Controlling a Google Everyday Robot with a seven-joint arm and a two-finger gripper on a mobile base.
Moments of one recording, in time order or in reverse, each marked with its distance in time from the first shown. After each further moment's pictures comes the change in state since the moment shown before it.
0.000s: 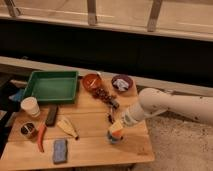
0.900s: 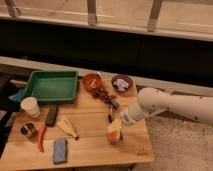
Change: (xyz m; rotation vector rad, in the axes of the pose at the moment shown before) arm -0.007 0.008 0.001 -0.010 -0.012 -0.021
